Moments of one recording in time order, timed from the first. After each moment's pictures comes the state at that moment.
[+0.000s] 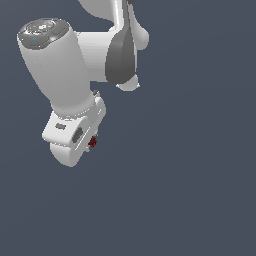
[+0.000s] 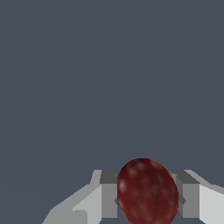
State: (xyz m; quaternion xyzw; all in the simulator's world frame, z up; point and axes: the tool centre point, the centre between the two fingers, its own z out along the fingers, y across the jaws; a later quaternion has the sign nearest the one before) arm 0.085 -0.116 0.263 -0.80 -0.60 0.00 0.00
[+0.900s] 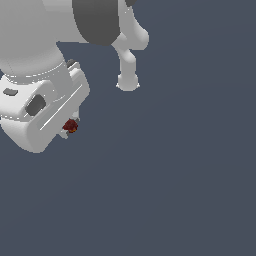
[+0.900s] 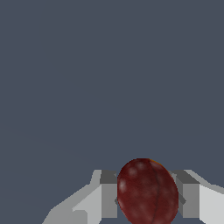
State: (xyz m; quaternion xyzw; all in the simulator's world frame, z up) arm 0.094 -0.147 0.349 -0.80 -0.60 0.00 0.00
